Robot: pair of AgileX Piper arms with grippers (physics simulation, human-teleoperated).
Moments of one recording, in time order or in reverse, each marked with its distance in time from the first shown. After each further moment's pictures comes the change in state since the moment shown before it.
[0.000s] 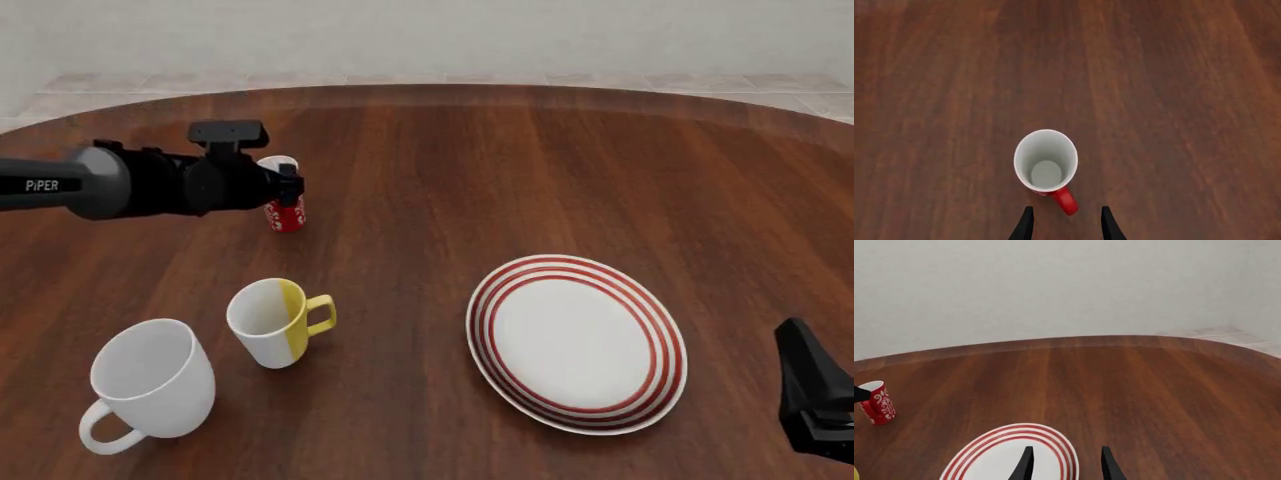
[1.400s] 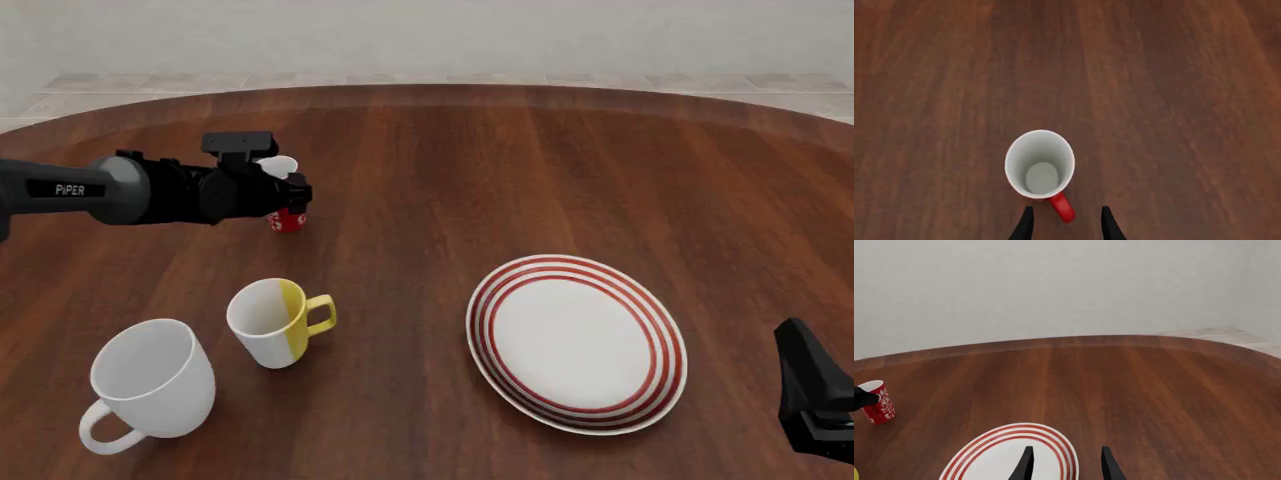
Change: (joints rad) left arm -0.009 0.061 -0.016 -0.039 0.002; right arm 0.000 0.003 0.000 -0.001 -0.002
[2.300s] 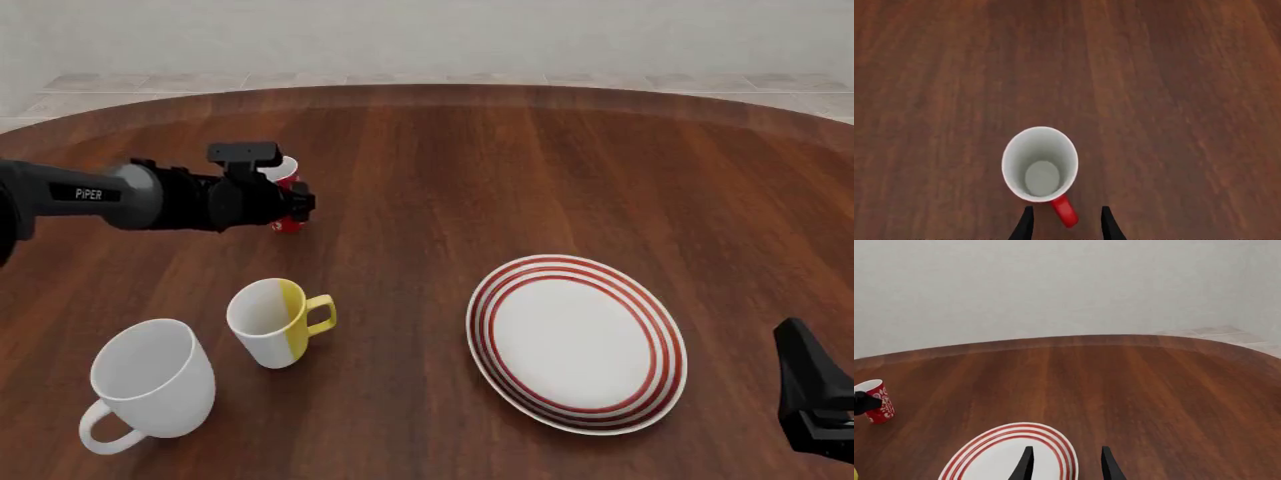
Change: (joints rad) left arm 0.002 0.051 -0.013 -0.016 -0.008; right arm -0.001 0.006 0.000 -0.003 -0.003
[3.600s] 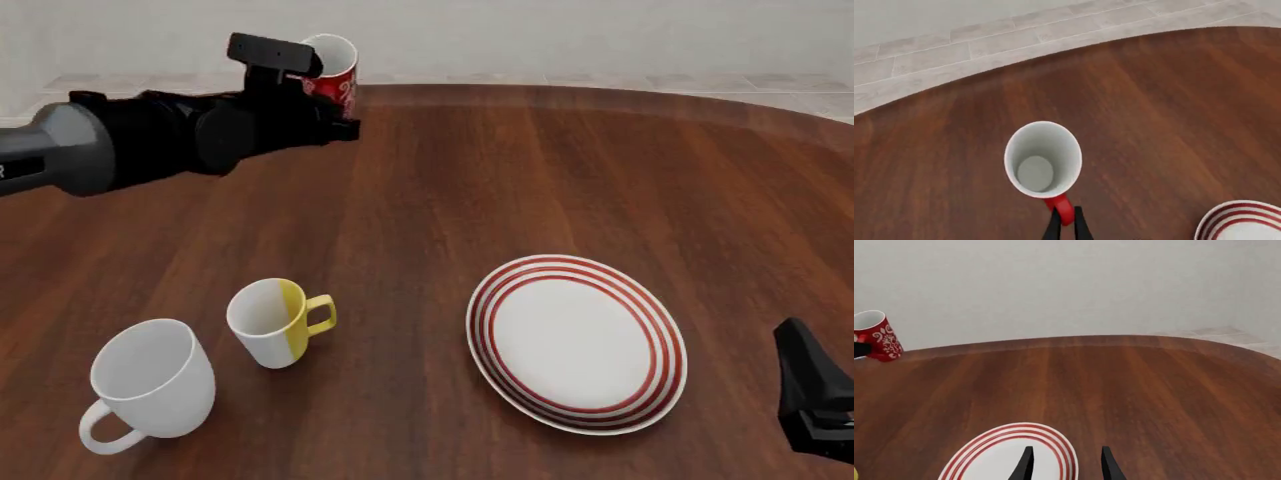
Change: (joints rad) left arm -0.196 -0.301 -0.028 0.035 0.151; right arm 0.002 -0.004 0.000 0.002 -0.003
